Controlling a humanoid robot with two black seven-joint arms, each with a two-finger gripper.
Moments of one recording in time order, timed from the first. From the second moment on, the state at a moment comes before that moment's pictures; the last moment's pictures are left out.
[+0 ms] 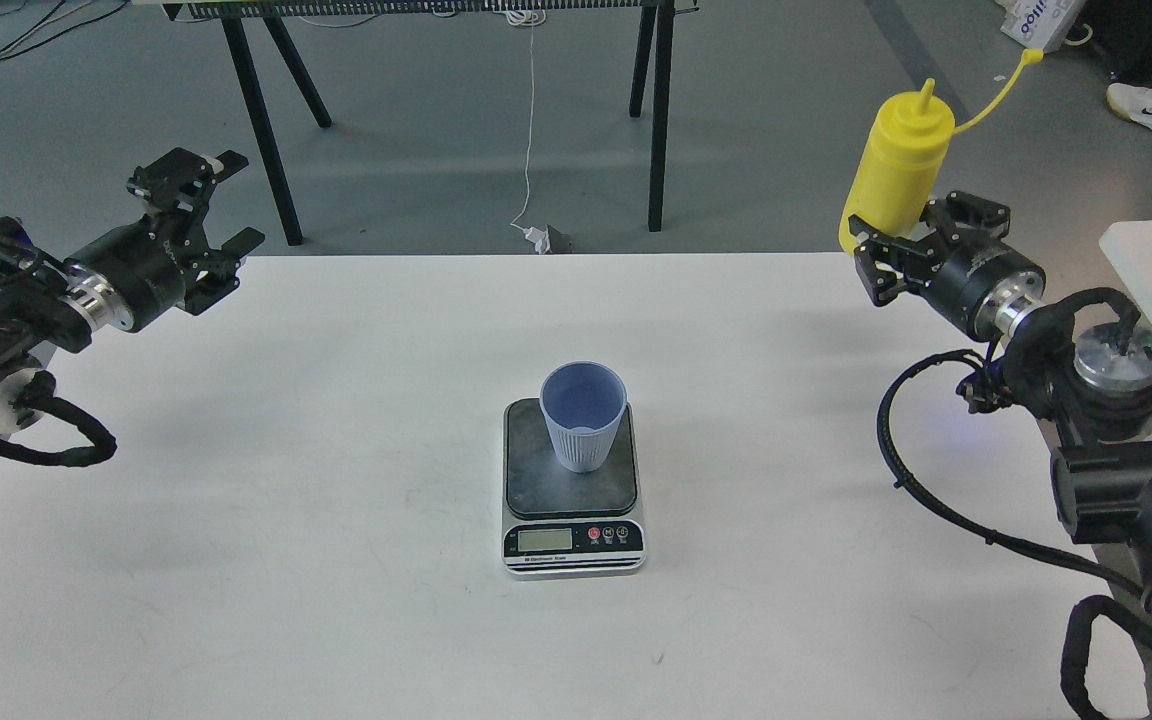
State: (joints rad) left arm -0.83 0.55 -0.40 -0.56 0.44 -0.49 -0.49; right arm 0.50 -0.17 1.53 0.83 0.07 0.06 -0.49
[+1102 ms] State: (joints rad) left arm -0.84 0.53 -0.39 -0.56 0.44 -0.49 -0.49; right arm 0.09 -0.18 1.36 1.10 0.08 0.22 -0.49
